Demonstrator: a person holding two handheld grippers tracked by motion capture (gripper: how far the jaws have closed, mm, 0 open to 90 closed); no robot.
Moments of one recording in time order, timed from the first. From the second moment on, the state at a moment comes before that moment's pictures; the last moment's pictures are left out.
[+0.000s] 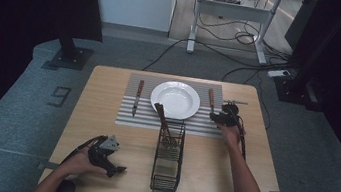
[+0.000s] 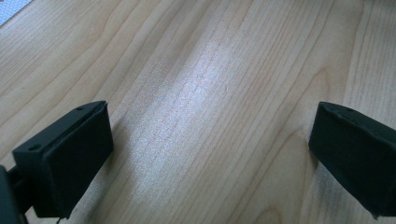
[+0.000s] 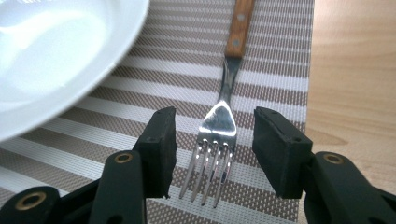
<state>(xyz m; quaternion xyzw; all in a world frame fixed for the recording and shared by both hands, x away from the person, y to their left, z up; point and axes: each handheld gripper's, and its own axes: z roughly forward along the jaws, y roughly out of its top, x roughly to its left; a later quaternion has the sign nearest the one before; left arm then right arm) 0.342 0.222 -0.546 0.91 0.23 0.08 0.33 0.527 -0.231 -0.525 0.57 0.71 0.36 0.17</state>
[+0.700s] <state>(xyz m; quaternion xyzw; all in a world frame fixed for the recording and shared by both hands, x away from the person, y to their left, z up) 0.342 0.222 -0.546 0.91 0.23 0.08 0.33 0.461 -0.247 -0.477 0.51 0.72 0.43 0.19</state>
